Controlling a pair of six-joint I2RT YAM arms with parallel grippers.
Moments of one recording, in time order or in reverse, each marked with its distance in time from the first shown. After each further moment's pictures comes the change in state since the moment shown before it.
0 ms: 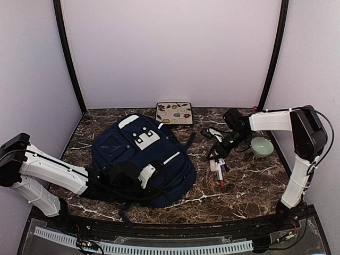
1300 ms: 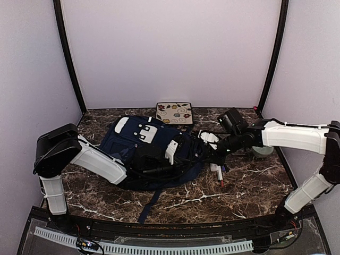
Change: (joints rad) left arm 0.111 0.468 0.320 0.582 0.120 0.060; right arm 0.294 -0.365 -0.186 0.164 0.315 0.011
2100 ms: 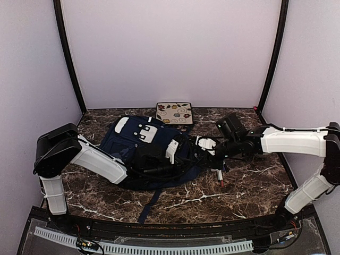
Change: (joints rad) left arm -0.001 0.000 0.013 -0.013 -0.006 -0.017; right arm 0.049 -0.014 -0.073 0.119 0.034 -0.099
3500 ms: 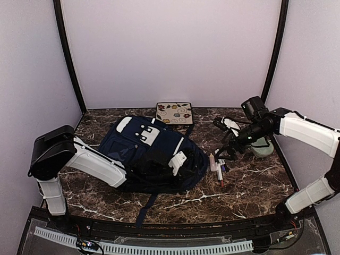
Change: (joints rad) left arm -0.058 -0.035 -0.001 -0.200 -0.076 0.323; right arm -0.310 -0.095 0.132 -0.384 -0.233 0.017
